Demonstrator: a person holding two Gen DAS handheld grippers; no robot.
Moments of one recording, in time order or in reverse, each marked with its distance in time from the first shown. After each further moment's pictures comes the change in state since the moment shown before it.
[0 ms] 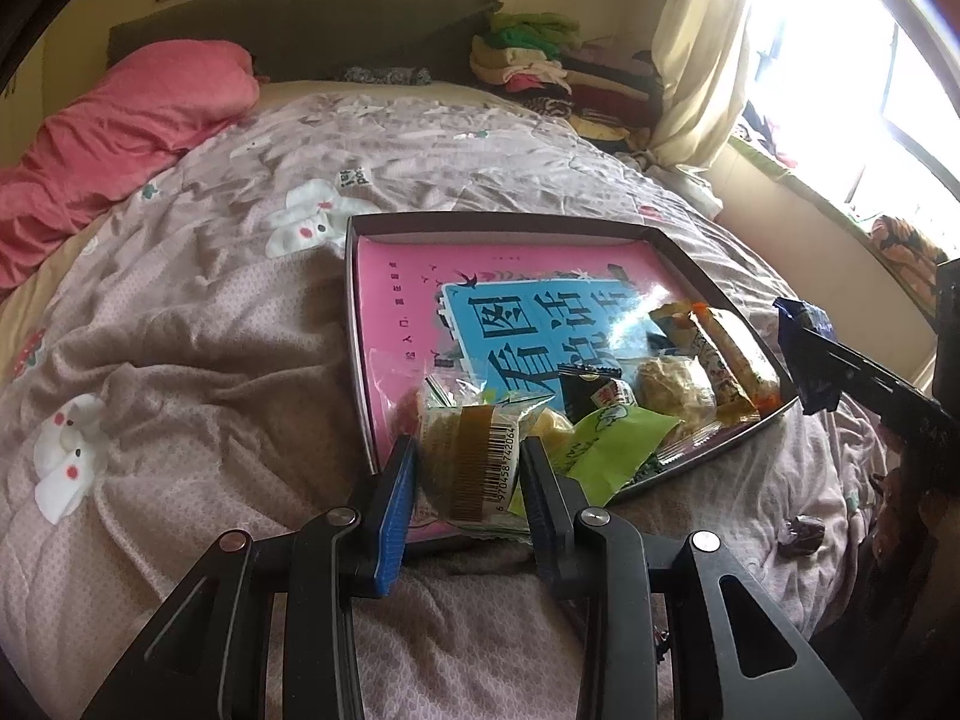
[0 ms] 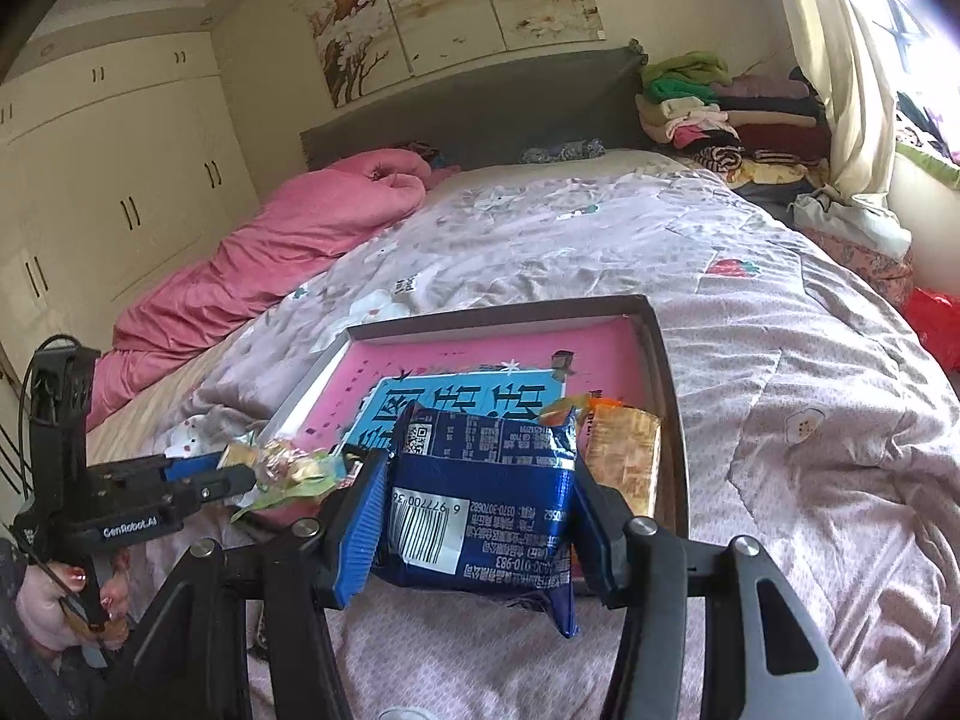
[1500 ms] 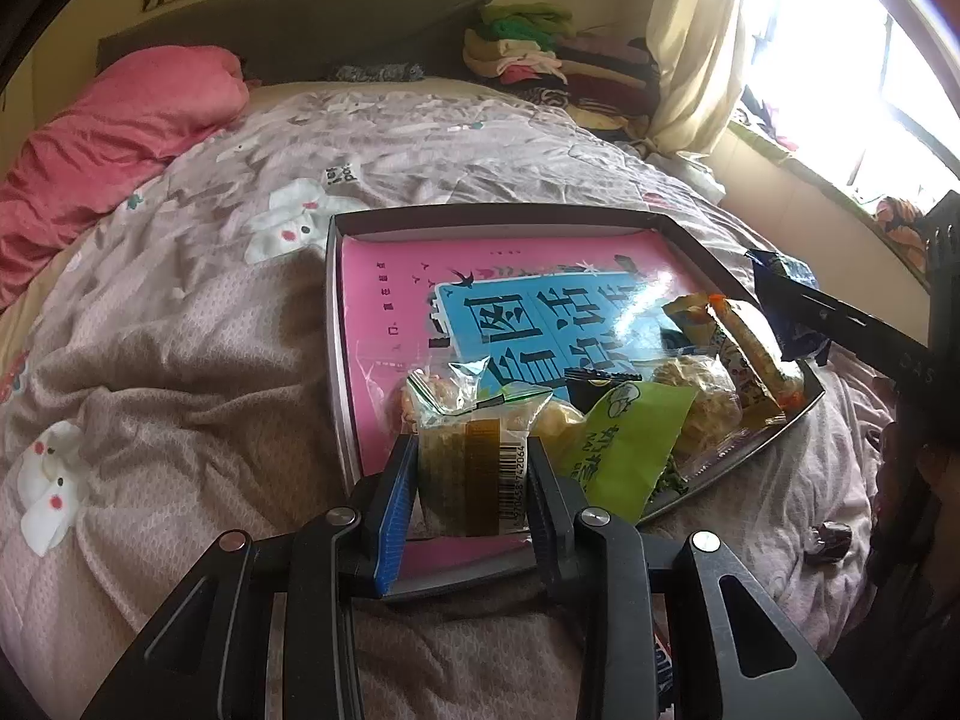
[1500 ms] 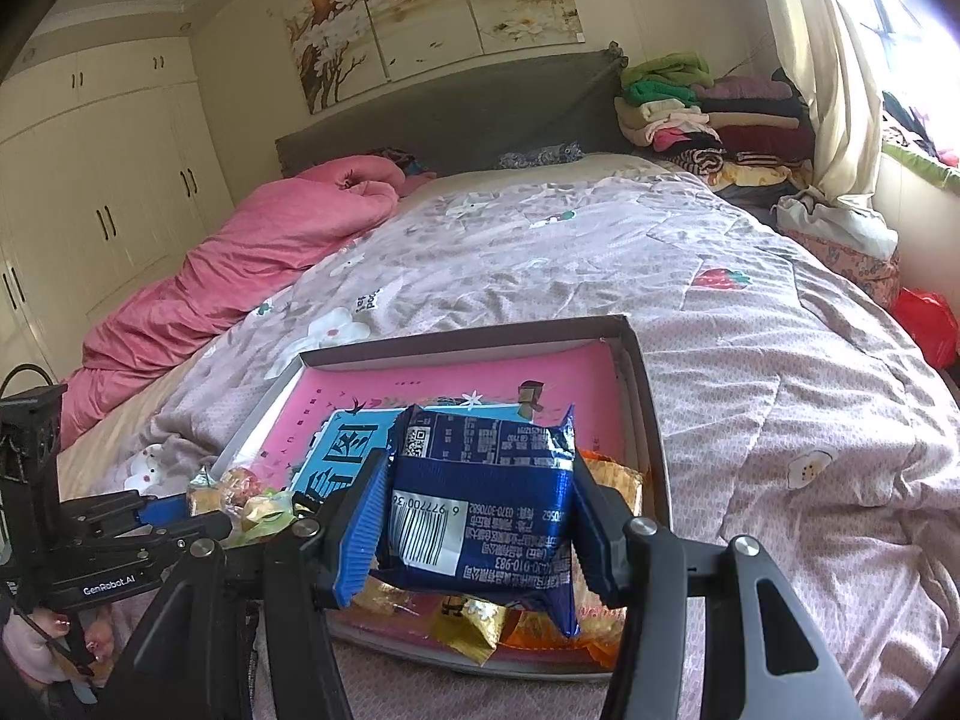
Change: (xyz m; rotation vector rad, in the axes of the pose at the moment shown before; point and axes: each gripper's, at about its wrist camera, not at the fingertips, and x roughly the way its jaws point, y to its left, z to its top) left arm 0.024 -0.003 0.009 0.035 0.014 0.015; right arm 0.034 -0.015 0.019 0.007 -0.014 -0.054
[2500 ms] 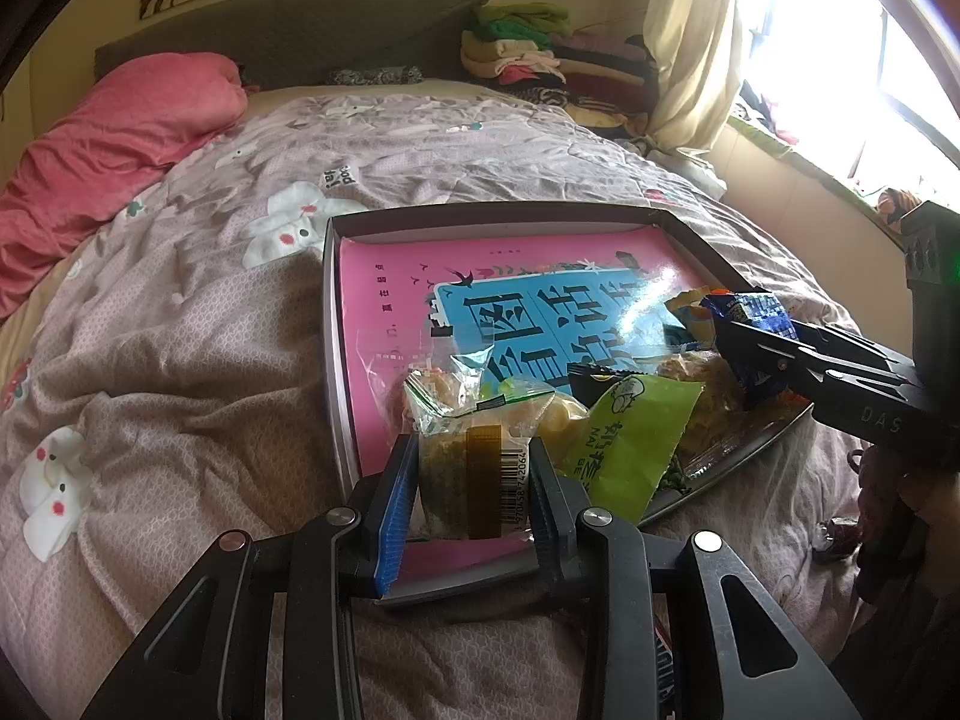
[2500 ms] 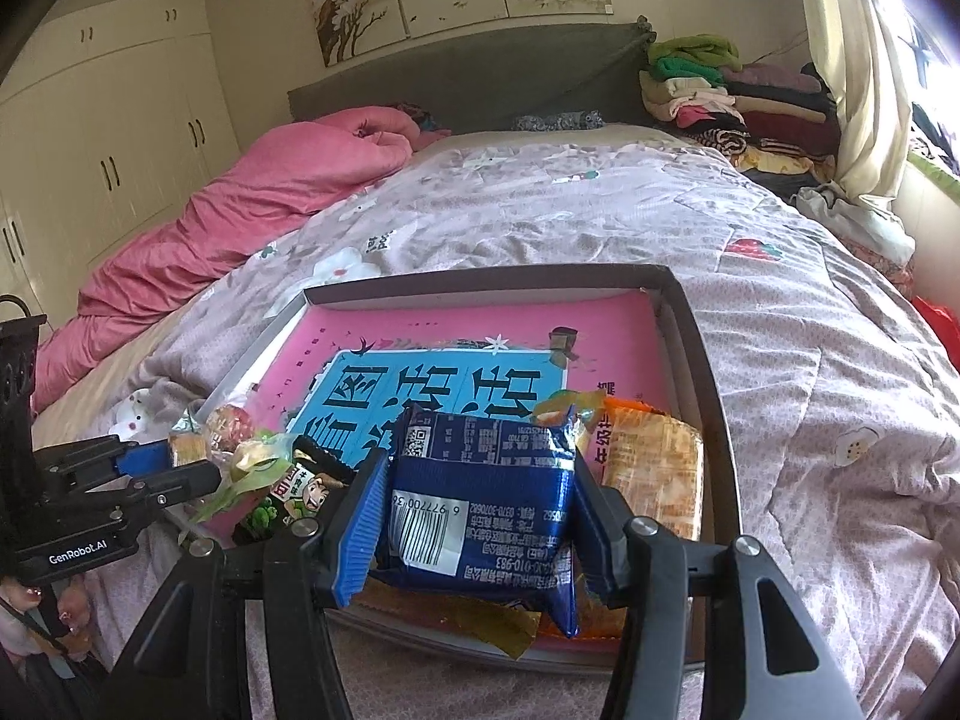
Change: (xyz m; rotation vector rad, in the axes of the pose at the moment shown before) left arm 0.002 -0.002 -0.001 0.013 -0.004 0.009; right arm 0.028 0.018 -0.017 -0.063 0.095 0.001
